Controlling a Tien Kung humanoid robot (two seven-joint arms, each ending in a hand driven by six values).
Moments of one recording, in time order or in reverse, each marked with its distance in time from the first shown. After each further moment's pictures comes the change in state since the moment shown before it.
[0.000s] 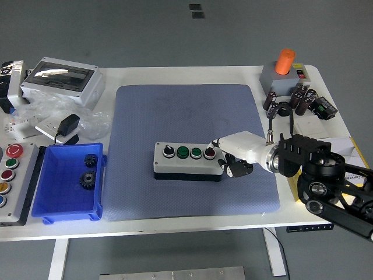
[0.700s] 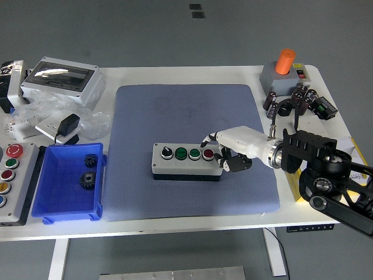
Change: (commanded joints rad) left arm 0.002 -0.001 0.005 0.000 -0.009 0.002 -0.001; right arm -0.028 -0.017 0.110 0.042 0.026 -0.051 0.081
